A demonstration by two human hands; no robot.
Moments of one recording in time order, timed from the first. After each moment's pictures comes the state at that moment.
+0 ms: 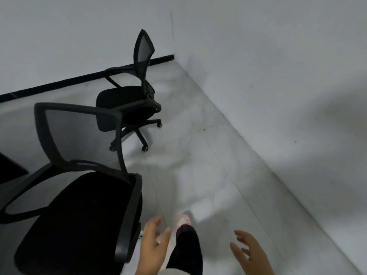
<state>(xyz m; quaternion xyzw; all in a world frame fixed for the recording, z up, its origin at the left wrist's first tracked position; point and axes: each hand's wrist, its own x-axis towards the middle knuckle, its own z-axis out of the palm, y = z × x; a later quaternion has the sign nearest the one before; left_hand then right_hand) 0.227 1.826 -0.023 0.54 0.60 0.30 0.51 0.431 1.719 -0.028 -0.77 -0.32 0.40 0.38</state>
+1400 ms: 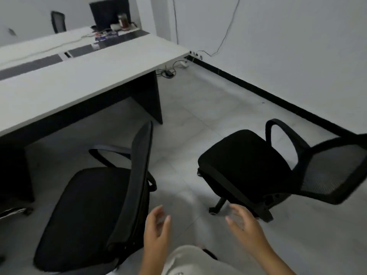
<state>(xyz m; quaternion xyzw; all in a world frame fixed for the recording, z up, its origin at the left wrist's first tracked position) 0.327 2.331 0.010 0.07 0.78 0.61 0.15 0.448 2.513 0.008 -0.34 -0.79 0.51 0.05</state>
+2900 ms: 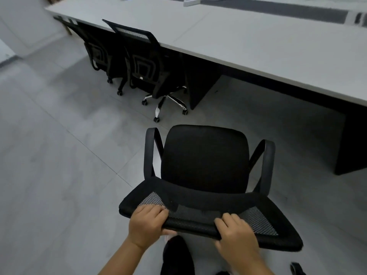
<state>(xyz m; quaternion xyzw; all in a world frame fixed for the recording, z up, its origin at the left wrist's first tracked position) 0.245 2.182 -0.014 -0.07 0.98 0.02 -0.17 0.127 2.387 -0.020 0.46 -0.88 0.13 0.04</state>
